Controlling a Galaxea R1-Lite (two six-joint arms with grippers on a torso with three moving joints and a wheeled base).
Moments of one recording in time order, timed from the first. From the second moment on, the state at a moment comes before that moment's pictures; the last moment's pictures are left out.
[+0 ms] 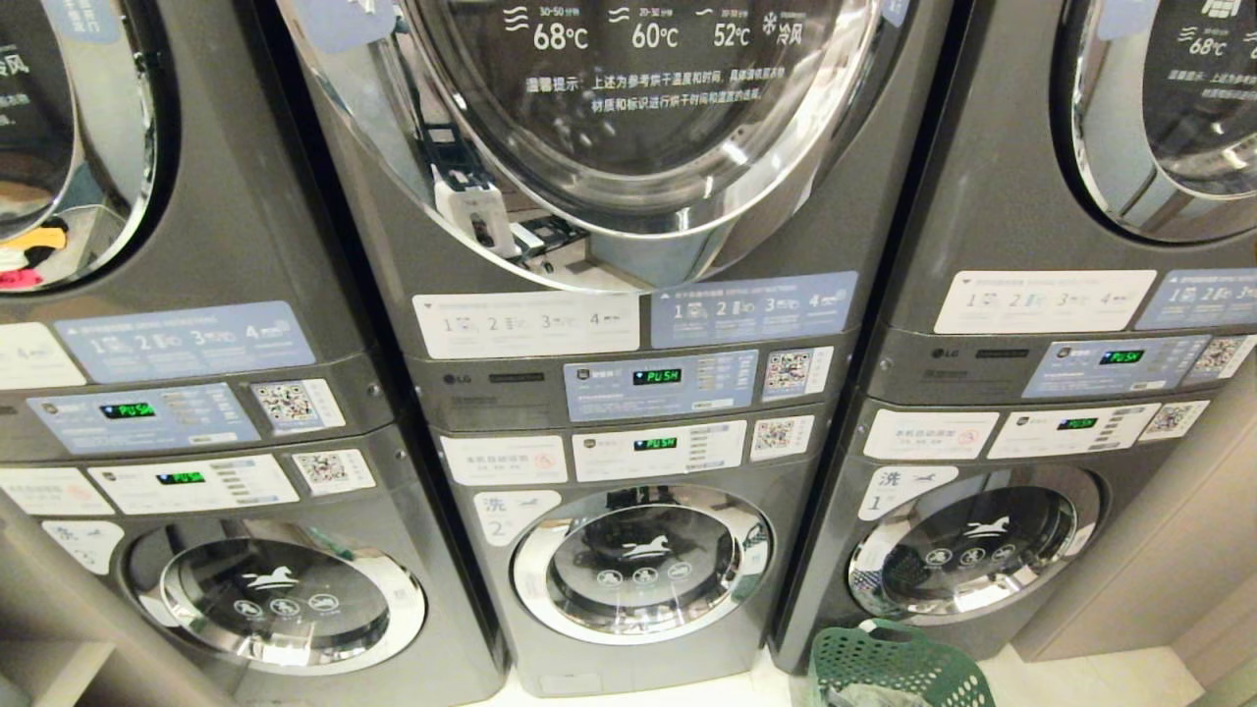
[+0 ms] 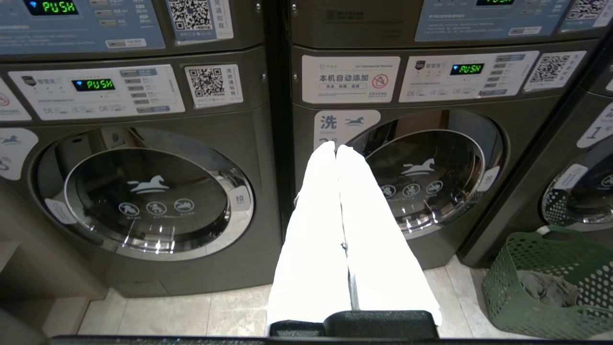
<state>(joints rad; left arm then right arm) 0.00 0.00 0.00 0.00 0.00 0.01 0.00 0.00 -0.07 0.18 0.02 -0.03</state>
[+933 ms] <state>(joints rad) -0.01 0.23 -0.40 0.00 -0.31 0.07 0.00 0.00 -0.07 0.18 0.01 -0.02</state>
